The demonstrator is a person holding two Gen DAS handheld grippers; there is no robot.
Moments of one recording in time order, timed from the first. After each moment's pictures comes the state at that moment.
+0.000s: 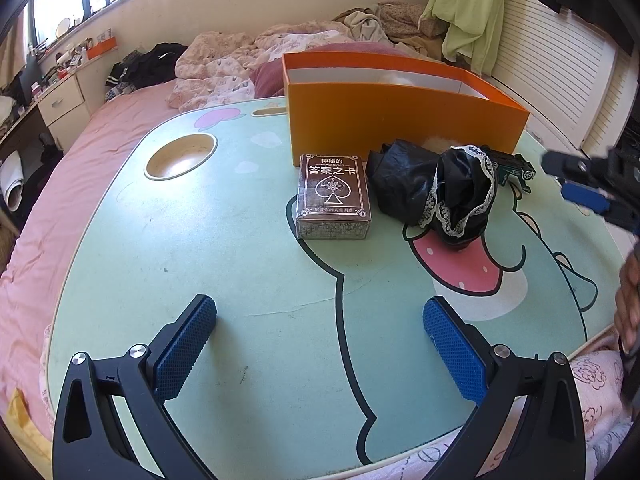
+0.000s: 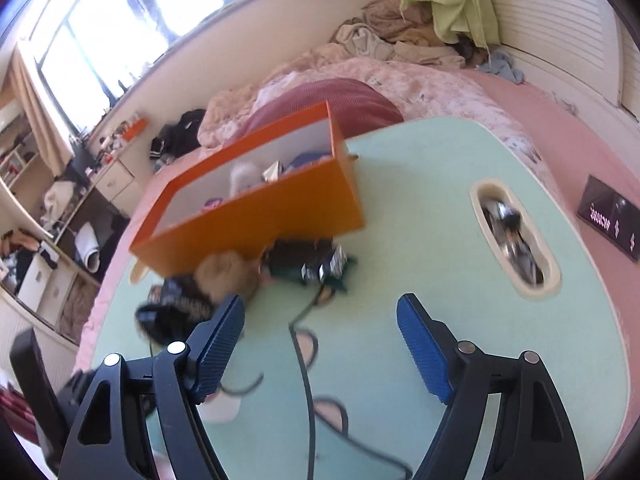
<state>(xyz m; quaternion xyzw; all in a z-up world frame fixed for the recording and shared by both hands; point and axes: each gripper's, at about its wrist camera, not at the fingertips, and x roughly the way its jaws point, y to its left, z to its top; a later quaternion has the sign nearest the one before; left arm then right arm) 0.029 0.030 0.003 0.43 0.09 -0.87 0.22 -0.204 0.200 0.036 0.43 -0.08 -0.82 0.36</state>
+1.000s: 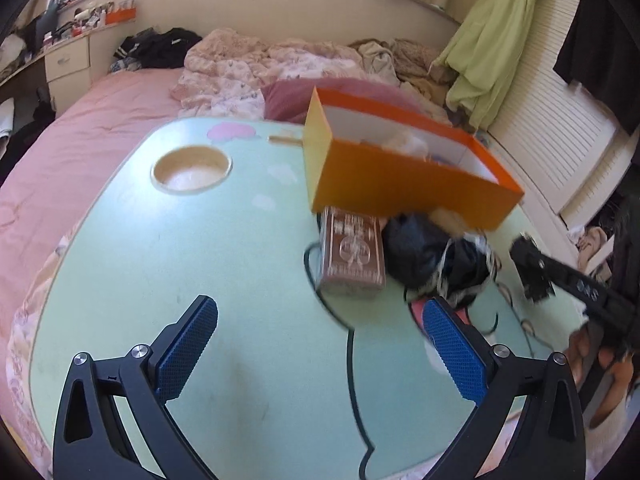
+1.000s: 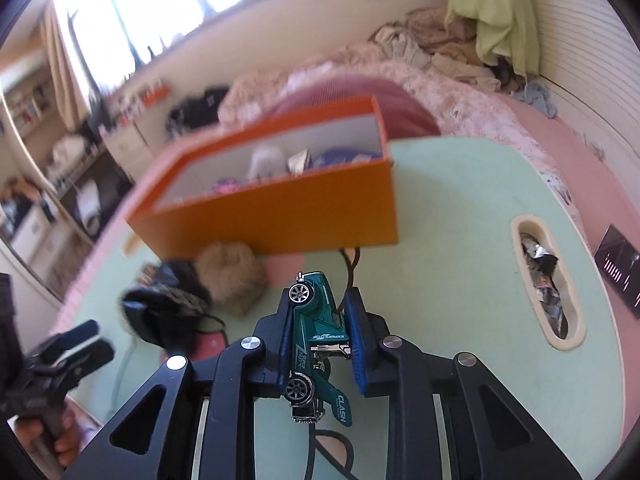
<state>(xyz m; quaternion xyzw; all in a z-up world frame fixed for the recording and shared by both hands) 0.028 -0.006 0.030 0.37 0.19 -0.89 0.20 -0.206 0.195 0.026 0.39 -0.05 -0.83 0.40</state>
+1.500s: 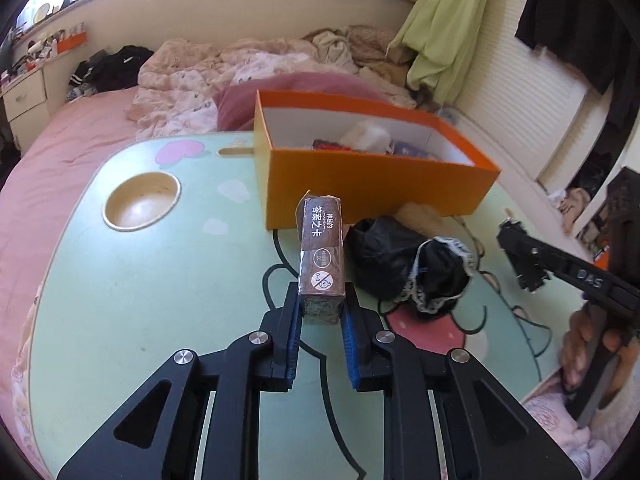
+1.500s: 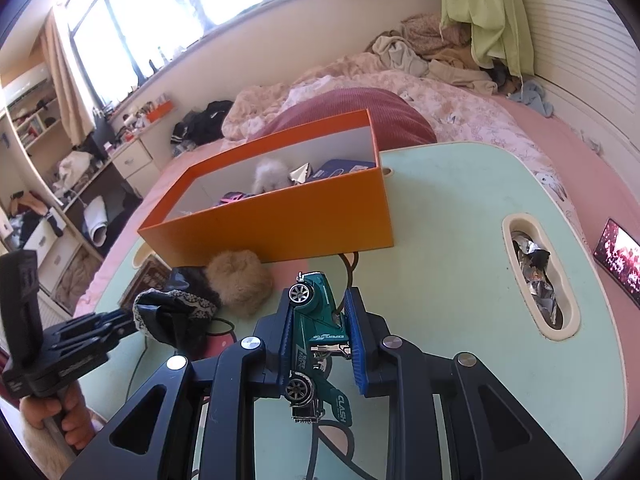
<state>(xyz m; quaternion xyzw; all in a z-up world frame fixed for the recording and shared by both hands) 0.013 -0.002 0.032 0.38 0.15 -0.90 0.13 -0.203 0.198 0.030 0.39 -0.06 -0.83 0.40</state>
